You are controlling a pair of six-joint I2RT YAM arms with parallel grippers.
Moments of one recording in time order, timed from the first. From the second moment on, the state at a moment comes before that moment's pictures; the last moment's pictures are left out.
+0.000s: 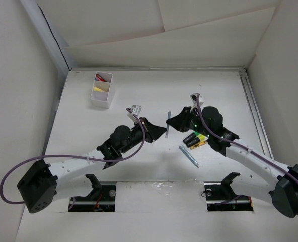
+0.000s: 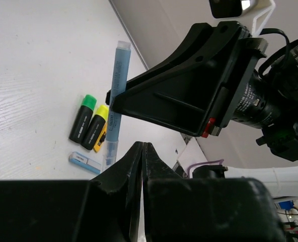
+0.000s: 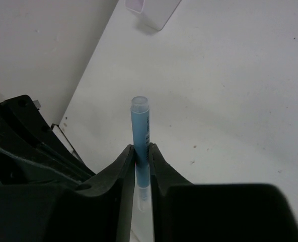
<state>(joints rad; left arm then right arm) -0.91 1.08 0.50 0.55 0.01 -0.87 0.62 1.07 0.68 0.17 -0.25 0.66</state>
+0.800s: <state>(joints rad) -0.91 1.14 0.73 0.26 -0.06 -0.83 0.63 1.12 0.71 0.08 -0.19 0.53</state>
